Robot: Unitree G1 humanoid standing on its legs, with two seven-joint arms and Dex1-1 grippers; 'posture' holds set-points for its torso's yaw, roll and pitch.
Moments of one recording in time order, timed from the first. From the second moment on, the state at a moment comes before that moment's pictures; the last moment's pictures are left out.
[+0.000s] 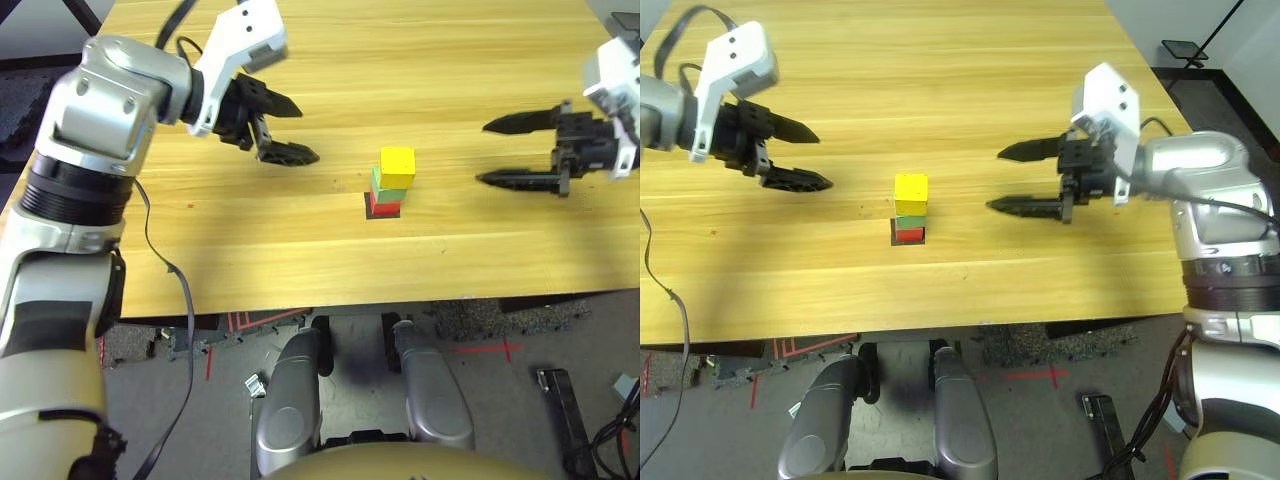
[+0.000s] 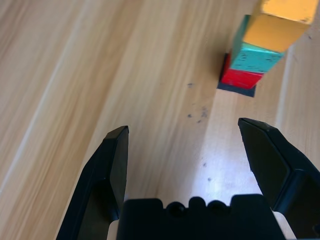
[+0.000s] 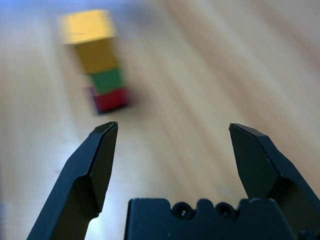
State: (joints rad) left arm -1.16 0.88 -0.26 0.21 -0.20 0.84 -1.30; right arm -0.89 -0.94 0.01 0.41 0.35 0.33 1.38
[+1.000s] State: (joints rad) left arm -0.57 0.43 0.36 -0.07 -0.04 0.43 0.02; right arm -0.82 -0.67 -0.38 0.66 0.22 -0.11 0.25
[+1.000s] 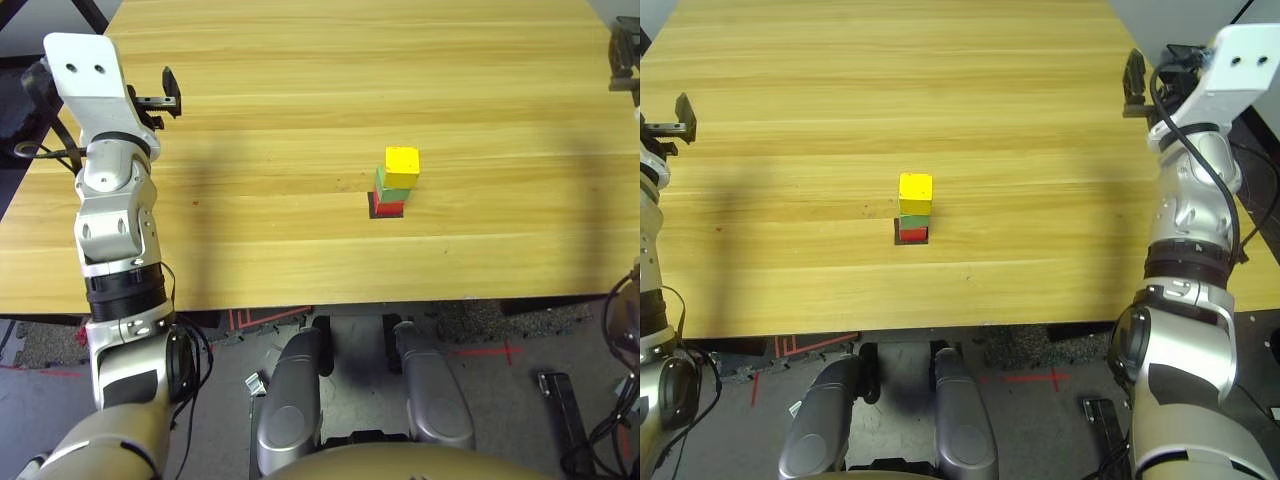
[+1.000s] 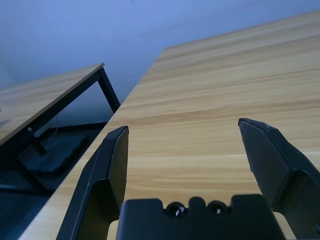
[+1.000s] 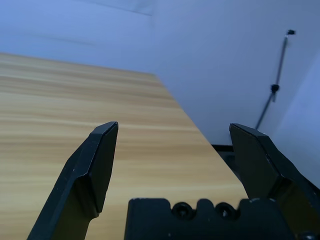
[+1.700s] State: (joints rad) left arm -0.47 0.36 0.35 -0.09 -0.04 0.36 0.08; right arm -0.66 -0.62 -0.44 0.57 0.26 -0.08 0.20
